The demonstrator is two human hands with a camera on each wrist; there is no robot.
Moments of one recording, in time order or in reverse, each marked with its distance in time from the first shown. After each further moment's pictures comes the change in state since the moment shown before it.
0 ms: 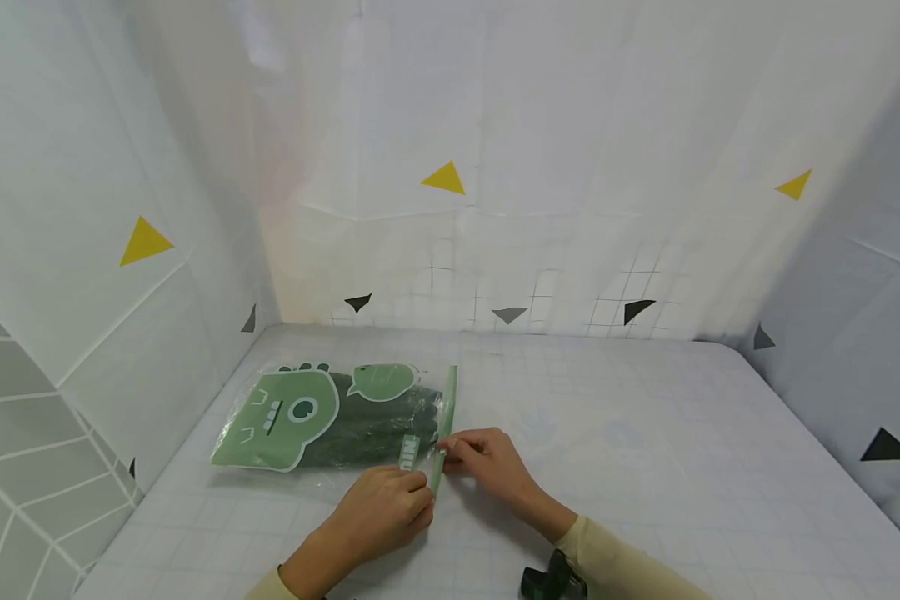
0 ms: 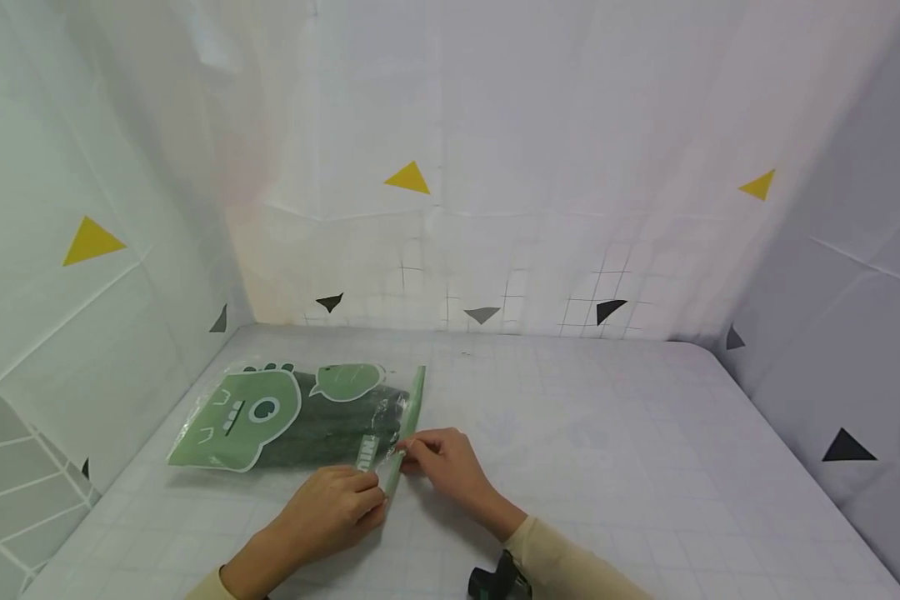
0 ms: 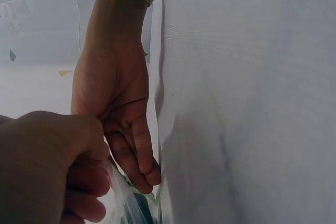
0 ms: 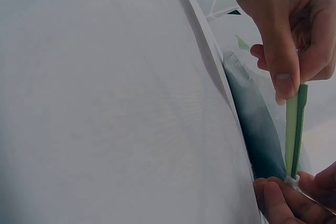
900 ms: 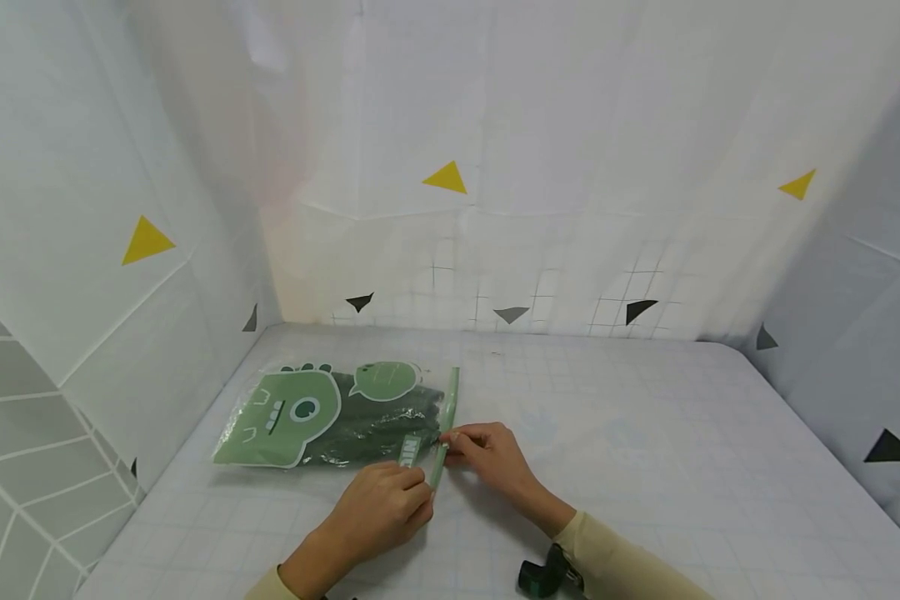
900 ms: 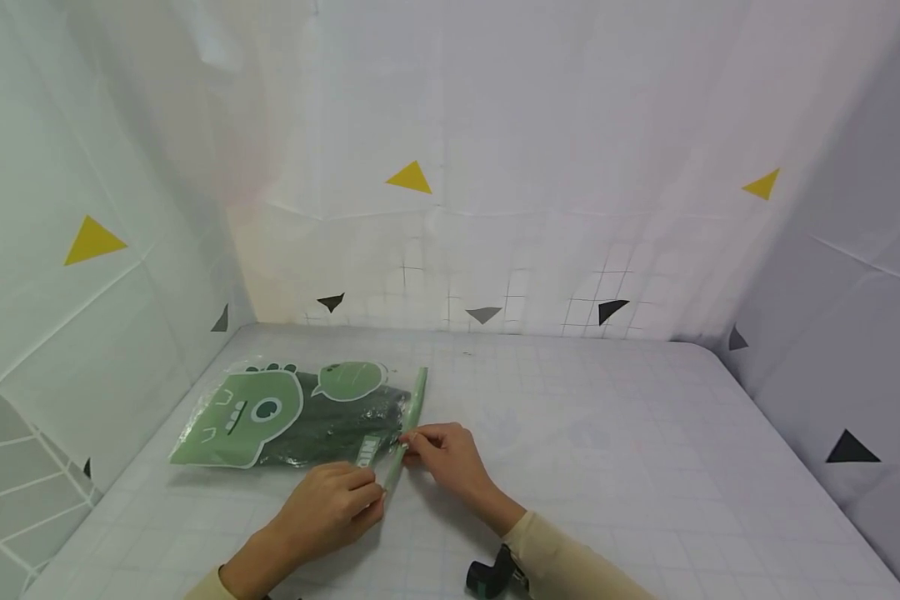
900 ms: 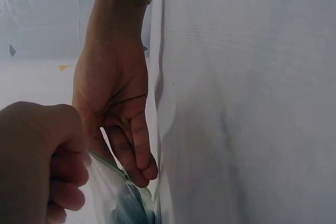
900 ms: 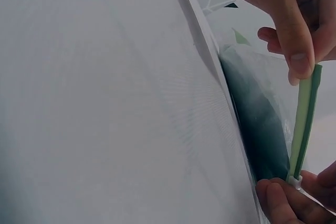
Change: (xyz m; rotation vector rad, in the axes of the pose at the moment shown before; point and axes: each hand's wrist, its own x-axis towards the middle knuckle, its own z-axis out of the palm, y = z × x) left_hand -0.002 -0.003 -0.006 -0.020 0.039 -0.018; right_hand 0.007 0.004 0.000 0.026 0.034 -0.033
